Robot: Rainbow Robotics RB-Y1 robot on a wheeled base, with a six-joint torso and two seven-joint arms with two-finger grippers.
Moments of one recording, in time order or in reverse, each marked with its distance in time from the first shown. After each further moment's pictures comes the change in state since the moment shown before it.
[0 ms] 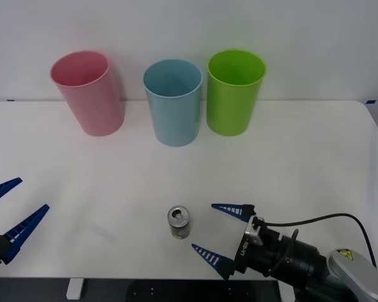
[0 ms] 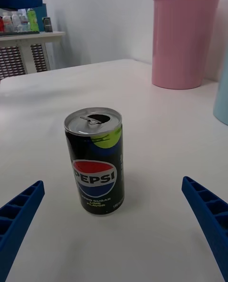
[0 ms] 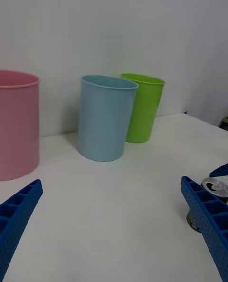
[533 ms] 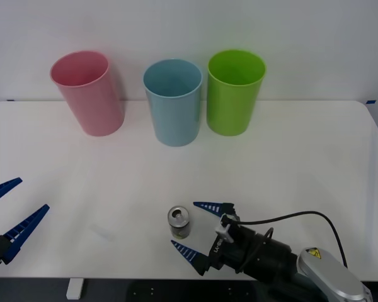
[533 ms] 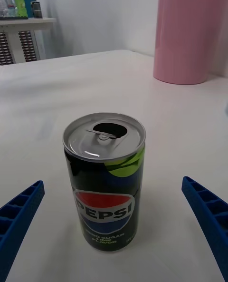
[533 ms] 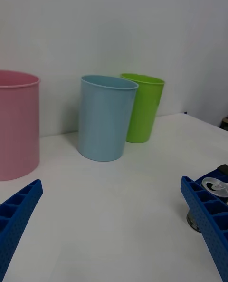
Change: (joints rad) right arm -0.037 0.072 0.100 0.000 0.053 0.180 0.005; left arm 0.000 0.000 0.000 0.000 0.000 0.000 0.000
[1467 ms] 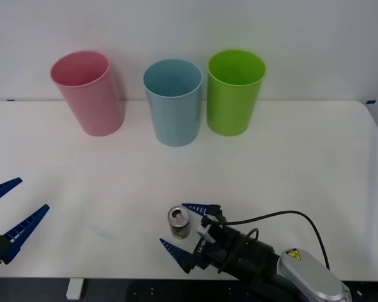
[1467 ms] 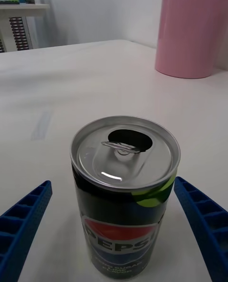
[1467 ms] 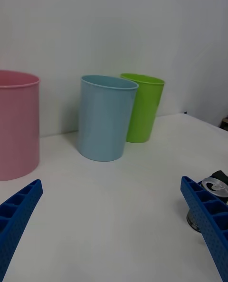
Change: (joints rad) right arm -0.024 0.032 0.072 0.000 0.035 0.125 -0.007; left arm 0.000 0.000 0.000 0.000 0.000 0.000 0.000
